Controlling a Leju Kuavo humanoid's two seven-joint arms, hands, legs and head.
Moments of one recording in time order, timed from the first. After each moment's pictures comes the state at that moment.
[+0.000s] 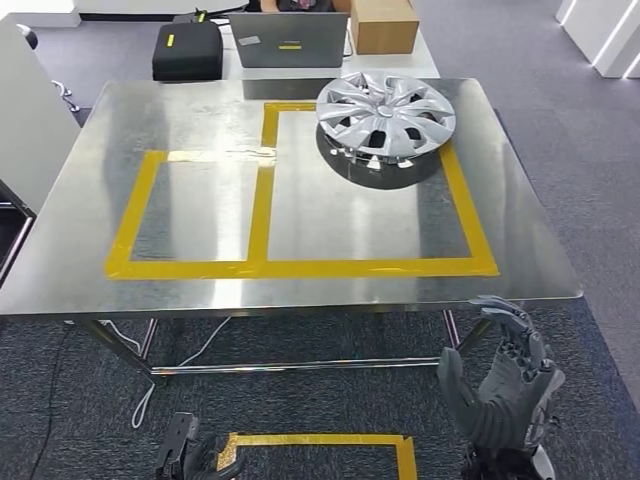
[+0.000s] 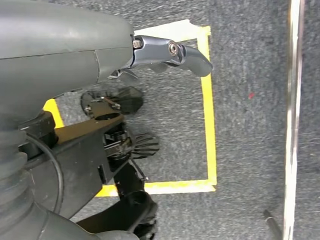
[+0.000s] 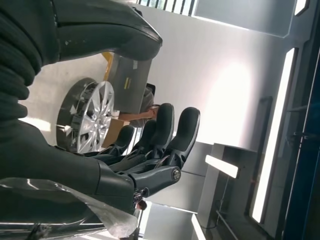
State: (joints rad) left arm -0.08 -0.06 -0.59 -0.15 0.44 0.13 -0.24; right arm 0.26 0.01 0.29 -1.97 0.25 -0.30 -0.62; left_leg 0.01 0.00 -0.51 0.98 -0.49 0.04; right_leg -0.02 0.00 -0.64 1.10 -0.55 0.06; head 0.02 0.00
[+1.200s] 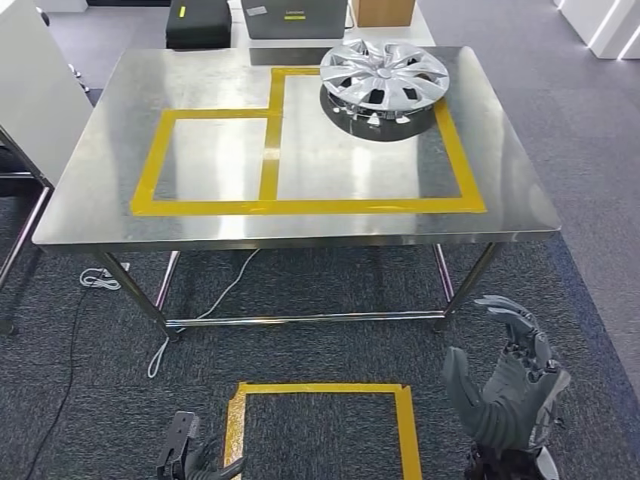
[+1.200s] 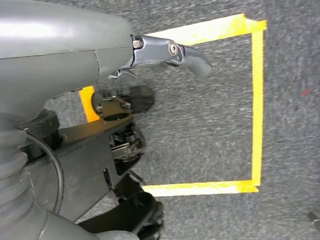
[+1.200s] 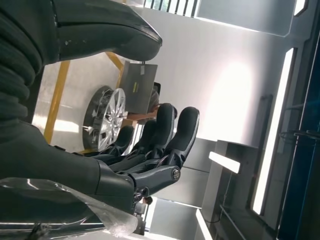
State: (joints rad) left arm -0.08 -0.07 -0.59 -0.15 0.44 0.13 -0.24; right arm 0.27 0.02 0.28 -1.97 0.25 -0.30 -0.62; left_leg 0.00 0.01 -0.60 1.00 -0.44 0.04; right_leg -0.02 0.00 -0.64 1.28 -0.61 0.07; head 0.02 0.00
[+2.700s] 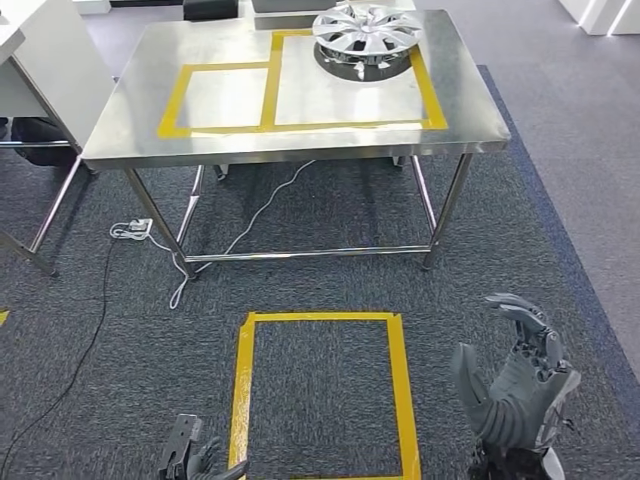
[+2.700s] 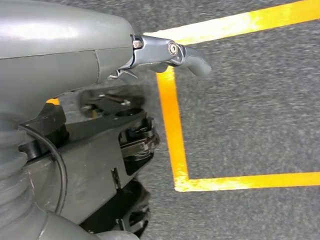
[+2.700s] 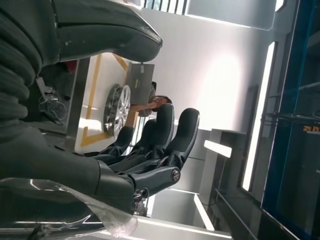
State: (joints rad) left arm -0.07 -0.06 -0.59 -0.15 0.45 0.12 -0.24; right arm 0.27 0.02 0.28 -1.98 0.26 -0.30 -0.61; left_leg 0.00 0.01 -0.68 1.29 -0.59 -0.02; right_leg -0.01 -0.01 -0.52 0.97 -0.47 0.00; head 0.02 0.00
